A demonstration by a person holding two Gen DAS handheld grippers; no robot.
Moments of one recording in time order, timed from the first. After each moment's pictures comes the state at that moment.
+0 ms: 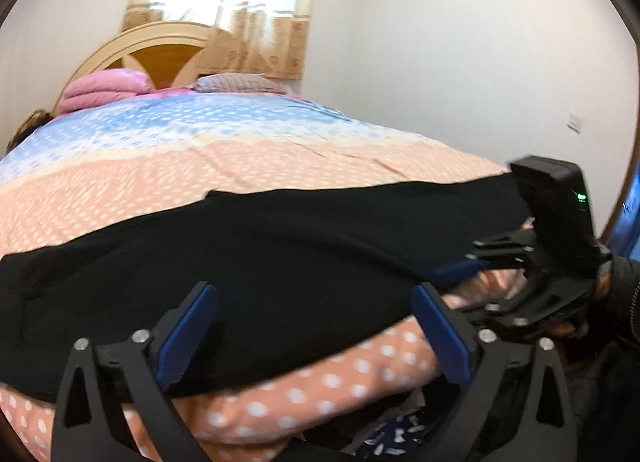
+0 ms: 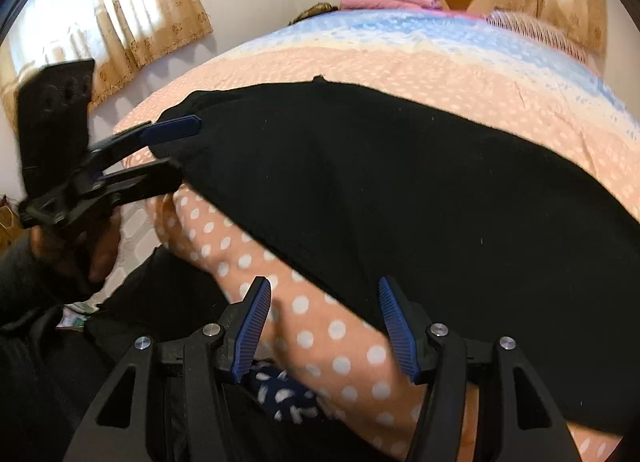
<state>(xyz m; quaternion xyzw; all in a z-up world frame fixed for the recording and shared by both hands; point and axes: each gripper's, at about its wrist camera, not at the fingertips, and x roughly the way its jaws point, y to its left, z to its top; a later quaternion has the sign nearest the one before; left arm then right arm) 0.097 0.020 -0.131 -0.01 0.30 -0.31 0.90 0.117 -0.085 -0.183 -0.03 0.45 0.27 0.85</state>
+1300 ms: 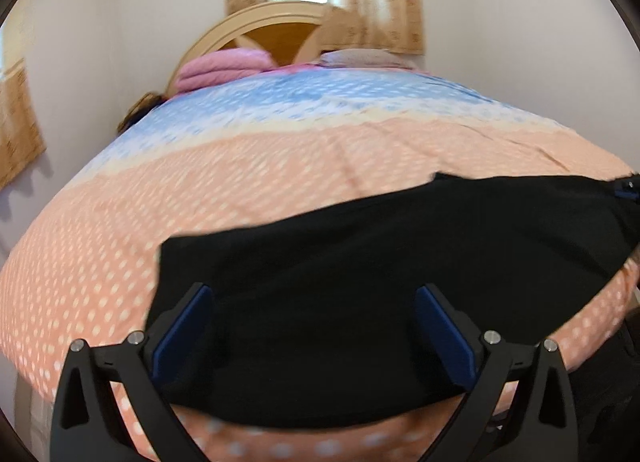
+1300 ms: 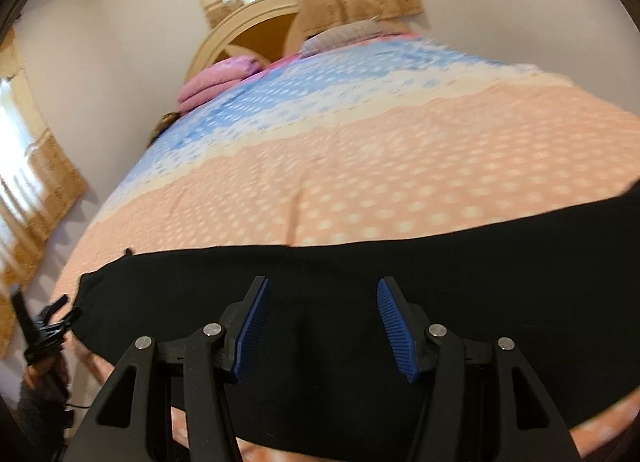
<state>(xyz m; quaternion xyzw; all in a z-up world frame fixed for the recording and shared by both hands) 0.141 0.100 -0.135 0.06 0.34 -0.09 0.94 0.130 -0.280 -0.136 0.15 0.37 0.00 0.92</state>
